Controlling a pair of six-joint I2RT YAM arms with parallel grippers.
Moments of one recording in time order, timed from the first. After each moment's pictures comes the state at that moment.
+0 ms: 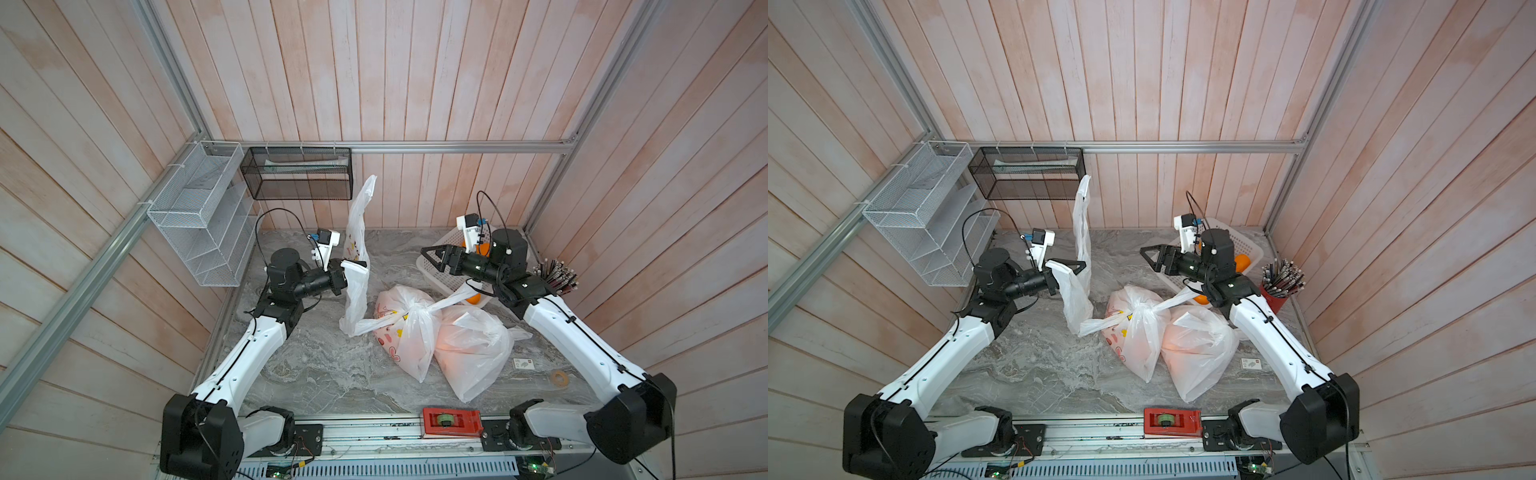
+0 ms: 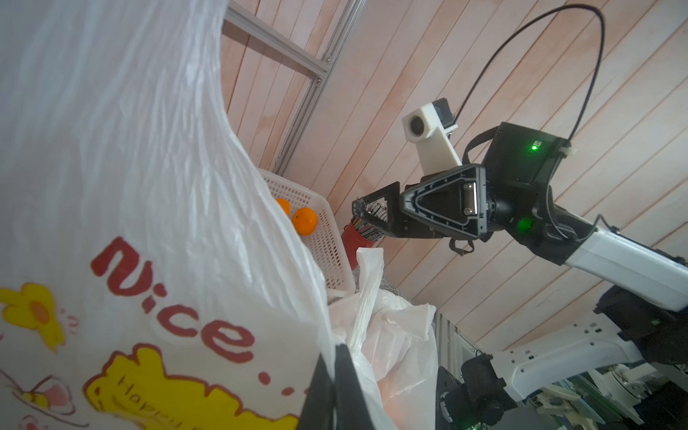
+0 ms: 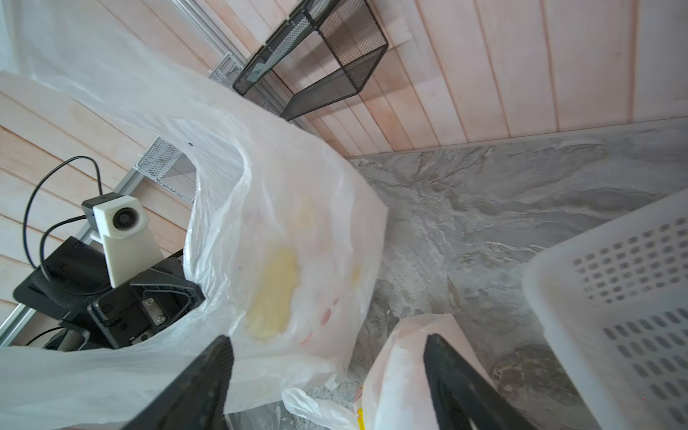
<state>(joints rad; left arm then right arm) -0.22 1.23 0.90 0.24 0.92 -0.42 0.44 1.31 1.15 -0.10 -0.53 0.60</state>
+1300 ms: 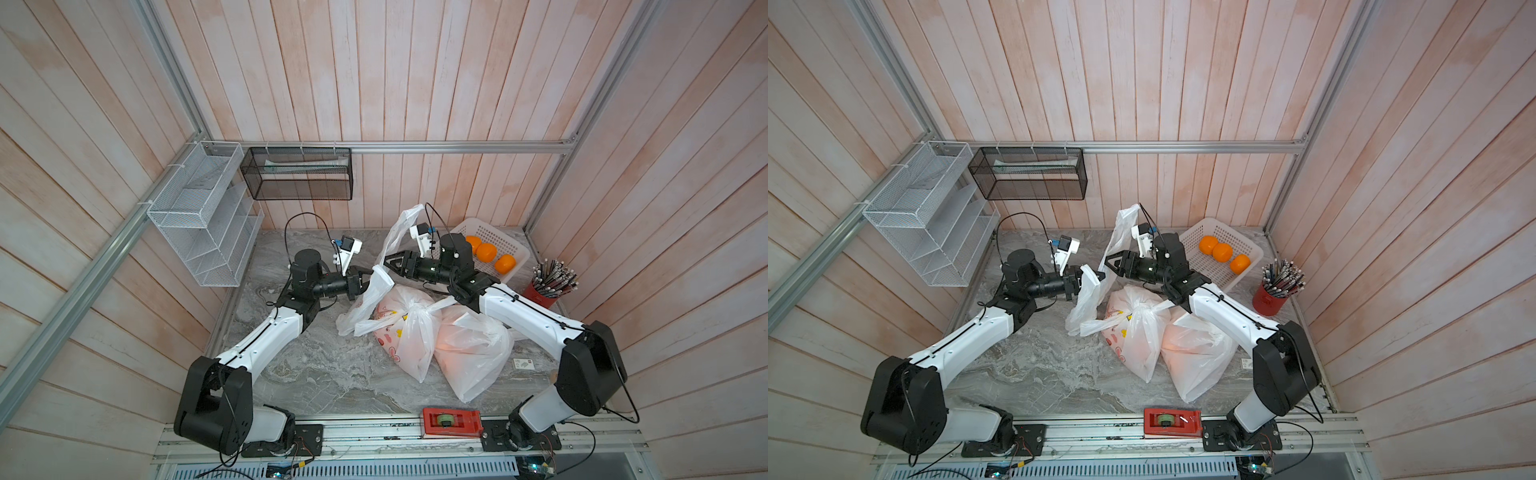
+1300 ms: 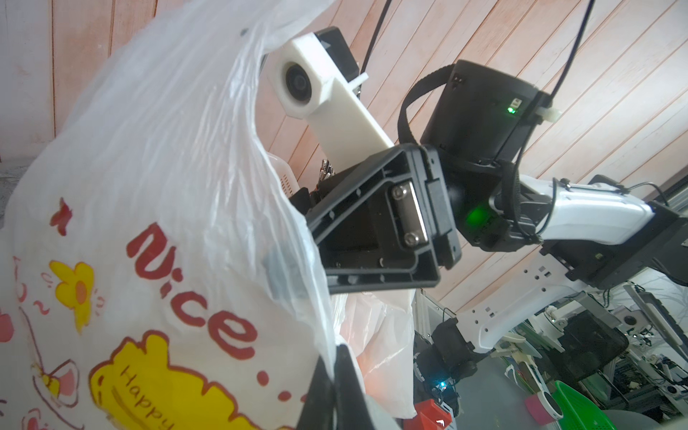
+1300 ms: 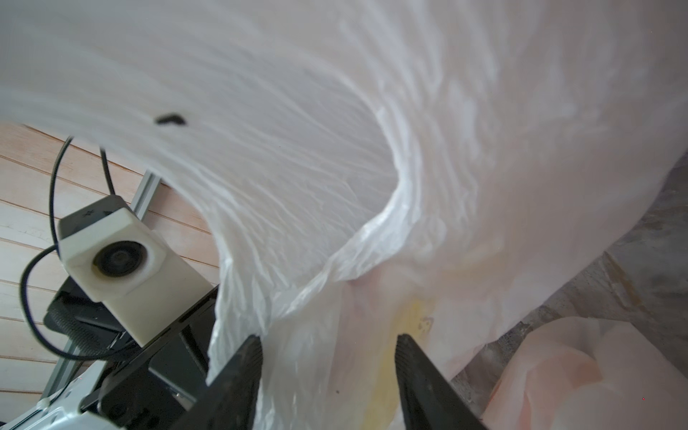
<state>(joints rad) -0.31 1.39 0.90 0.36 1.01 -0.43 0.62 1.58 1.21 0.11 -0.54 0.82</state>
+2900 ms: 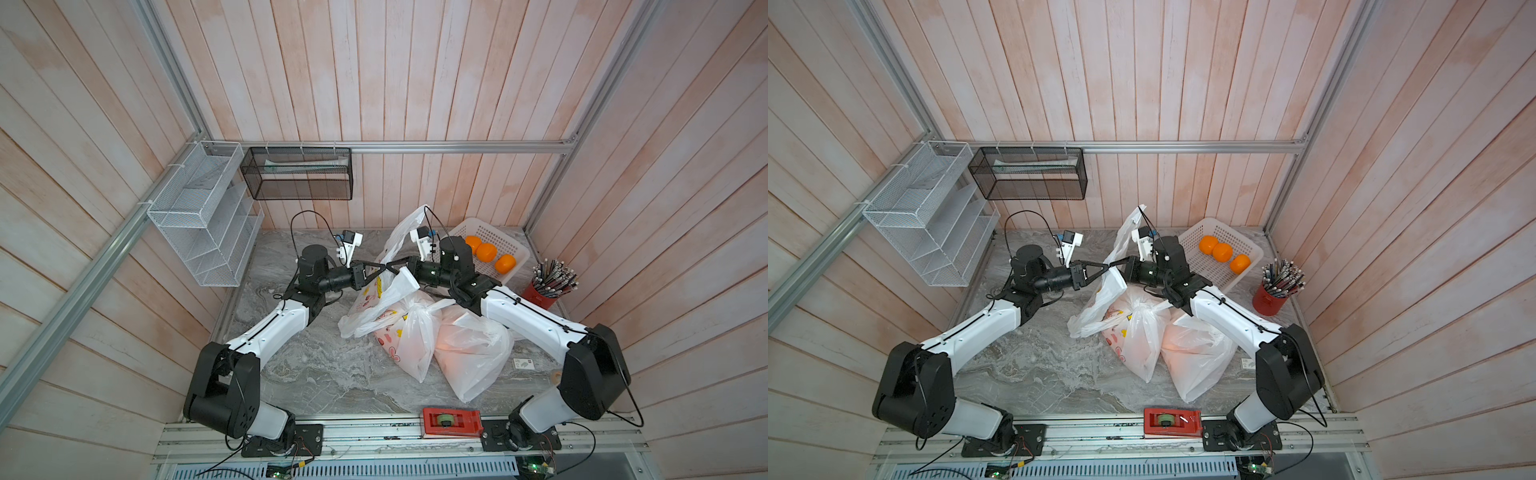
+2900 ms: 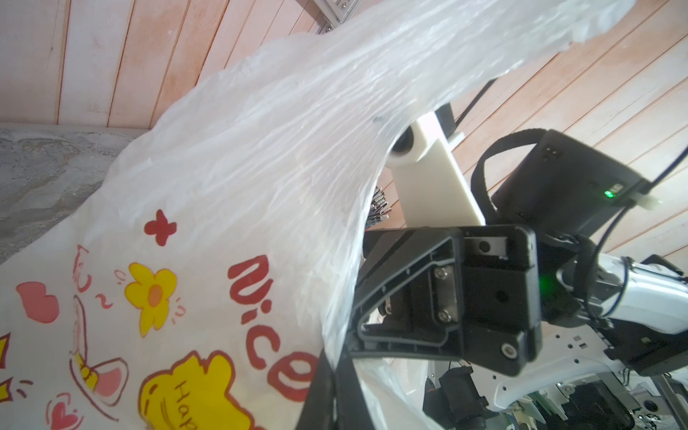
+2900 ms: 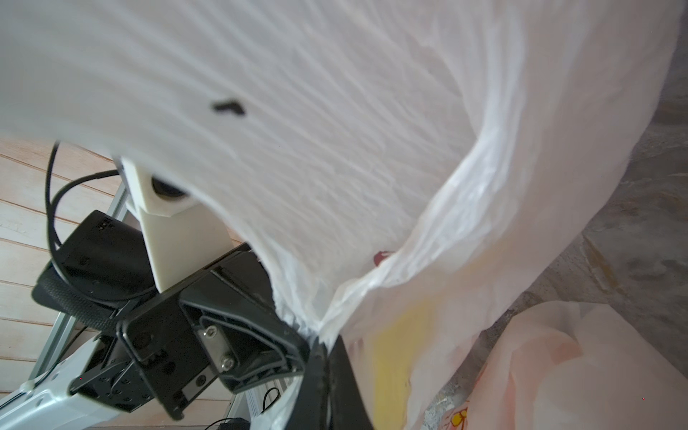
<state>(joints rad) -0.33 1.47 0.95 0.36 0.87 -0.56 0.63 1.54 1.17 0.07 -0.51 0.79</state>
